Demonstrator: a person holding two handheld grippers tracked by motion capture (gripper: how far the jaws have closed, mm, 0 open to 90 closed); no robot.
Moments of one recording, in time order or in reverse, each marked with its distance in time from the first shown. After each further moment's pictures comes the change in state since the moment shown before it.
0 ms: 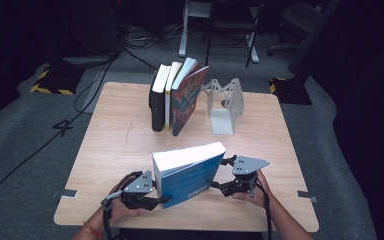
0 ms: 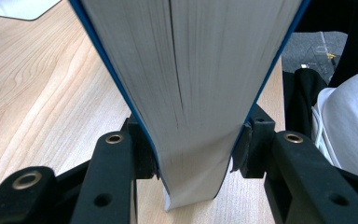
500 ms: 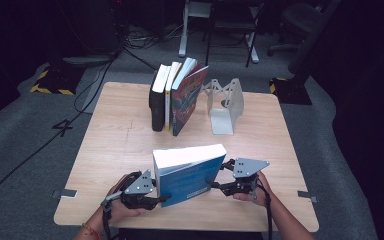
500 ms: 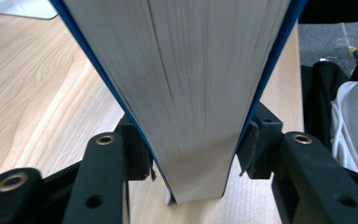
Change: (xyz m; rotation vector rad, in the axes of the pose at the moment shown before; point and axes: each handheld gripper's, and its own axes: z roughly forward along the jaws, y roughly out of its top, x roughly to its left) left arm 0.001 -0.002 -0.001 0.030 0.088 0.010; right arm 0.004 0.003 -0.006 0.001 0.075 -0.062
